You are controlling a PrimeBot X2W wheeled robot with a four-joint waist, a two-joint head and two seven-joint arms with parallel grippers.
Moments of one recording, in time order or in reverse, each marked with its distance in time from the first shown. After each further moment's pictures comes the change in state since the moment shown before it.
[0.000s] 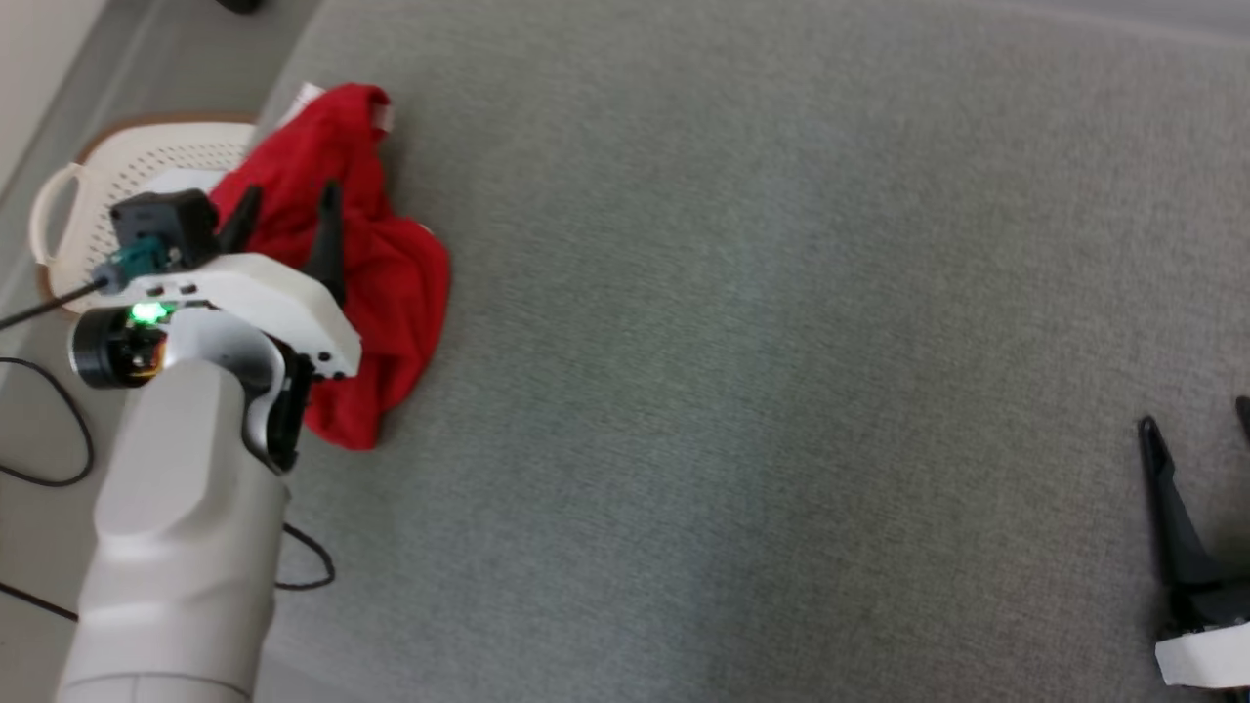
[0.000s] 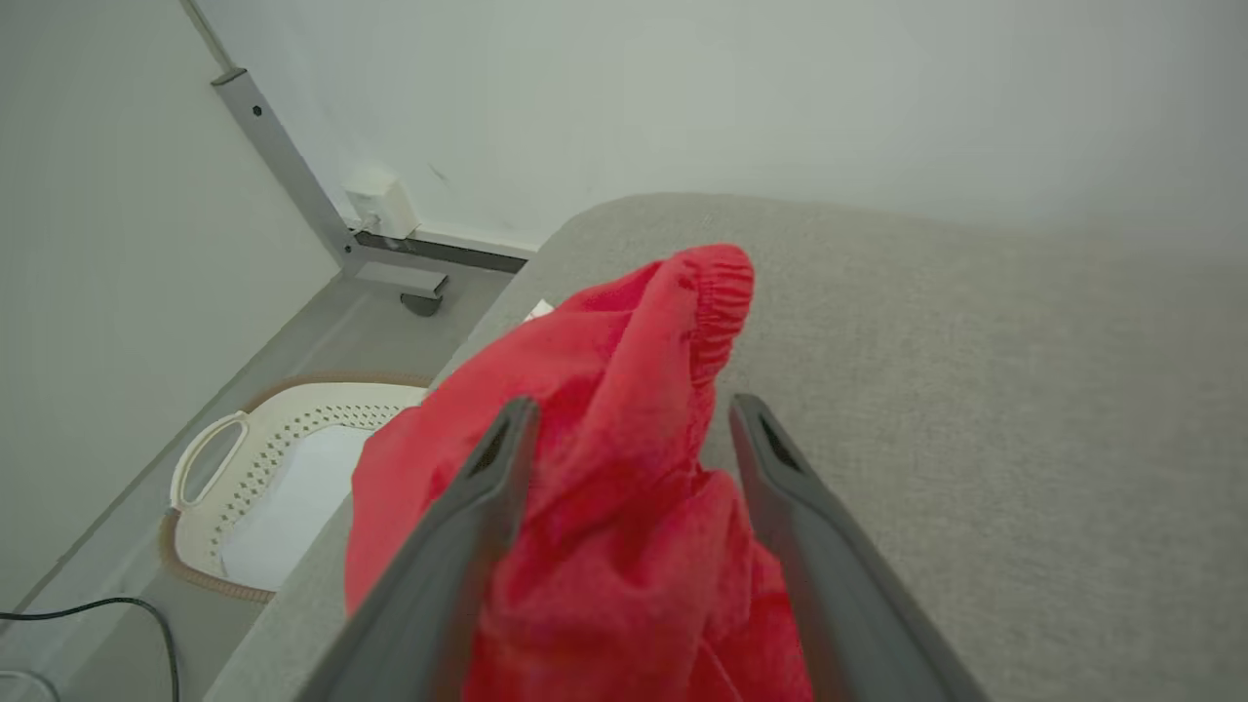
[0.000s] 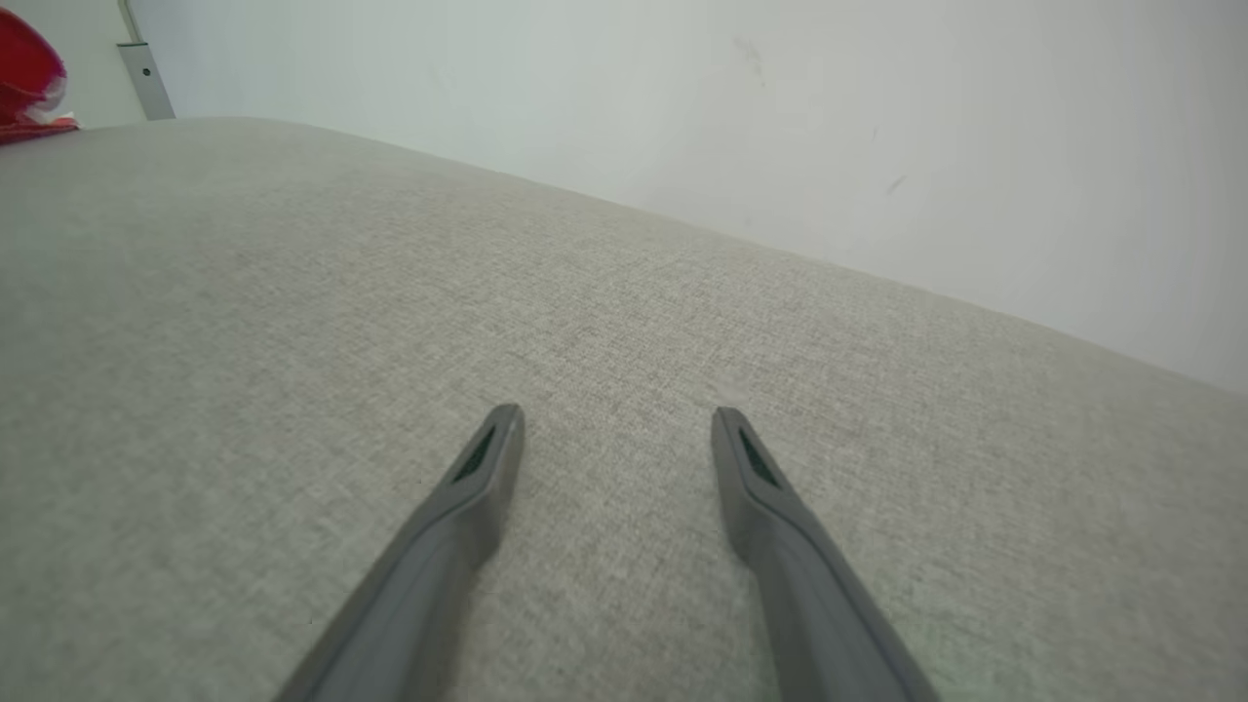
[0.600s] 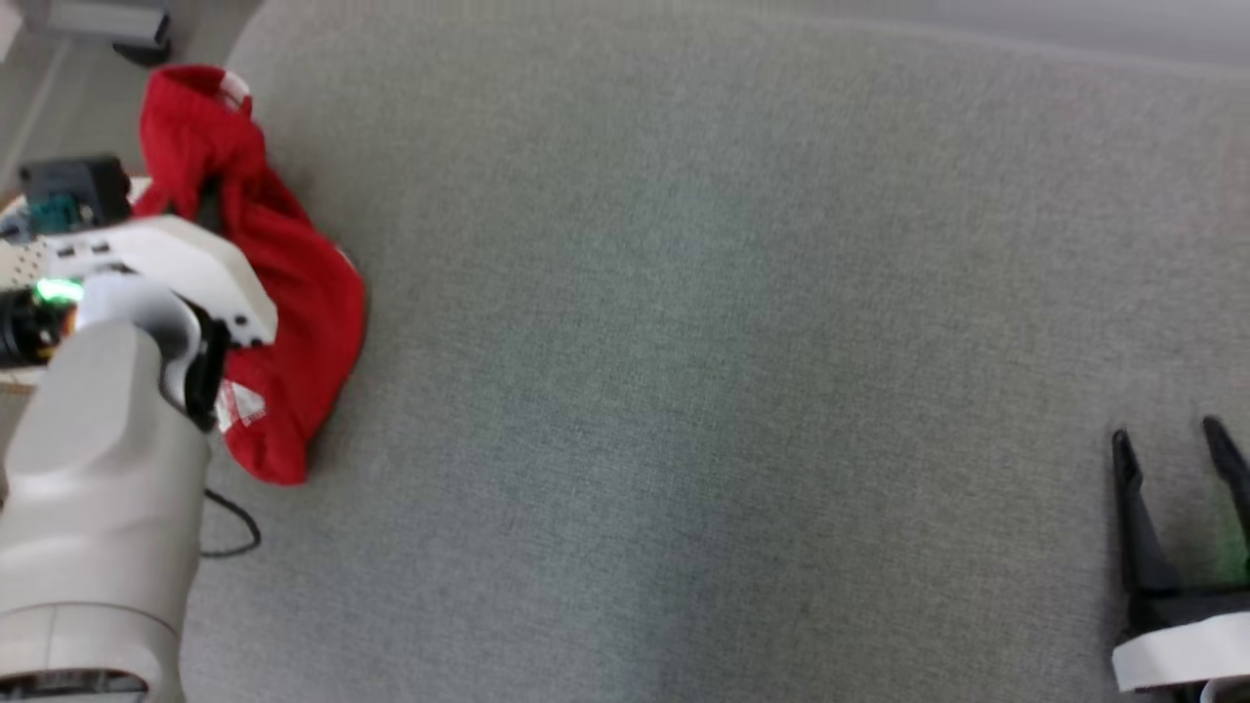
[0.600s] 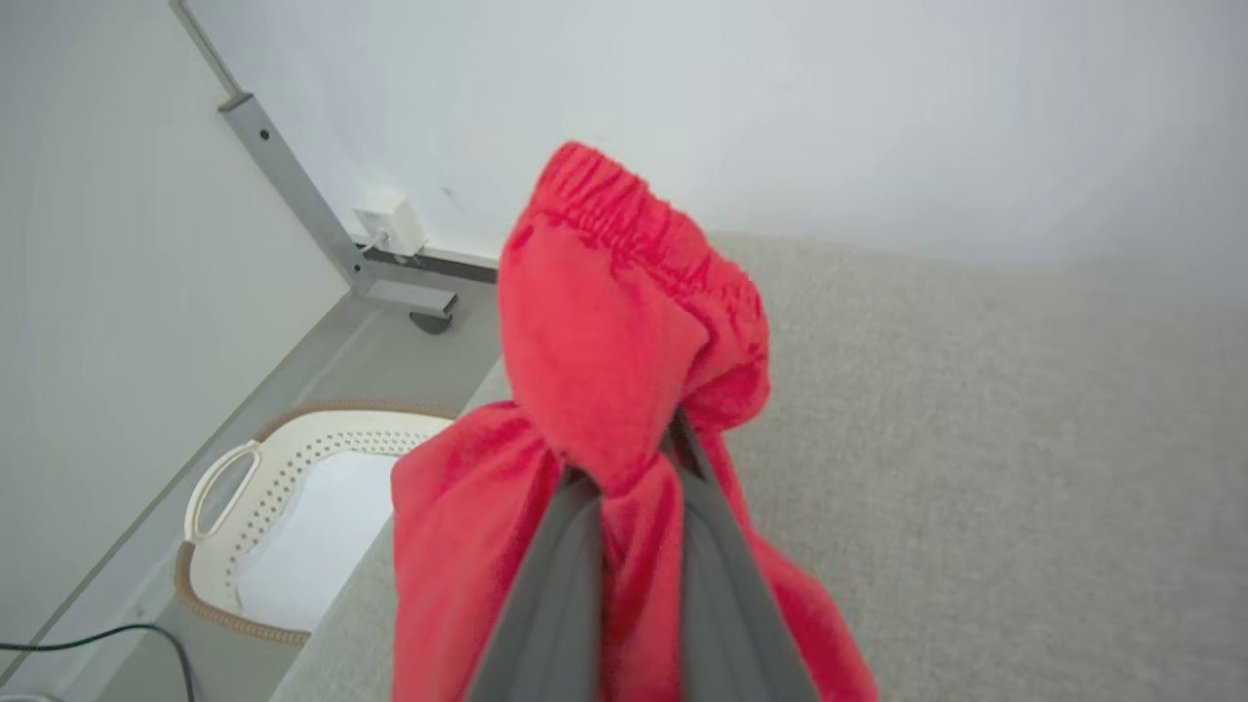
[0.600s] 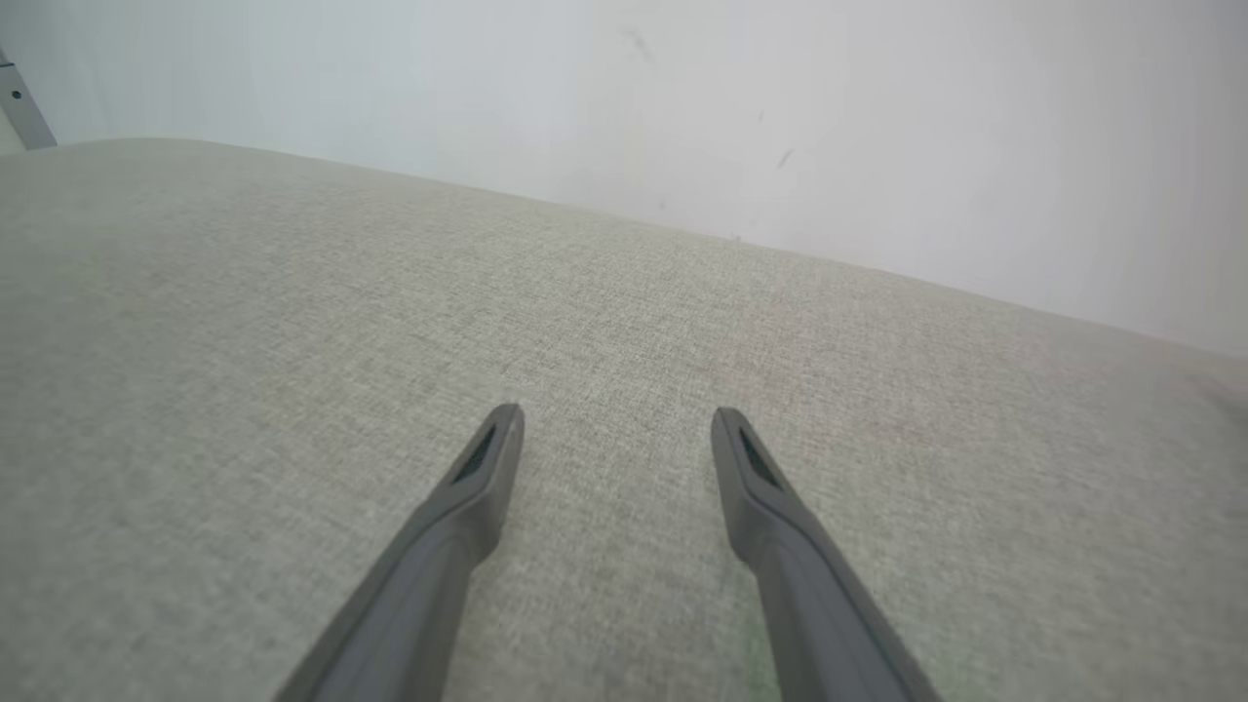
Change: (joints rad) left arm -0.172 0.099 -0.020 0.314 0.016 0.003 -0.019; right arm -0.034 0.058 0.020 0.066 0.037 -0.001 0.000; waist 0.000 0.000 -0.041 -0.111
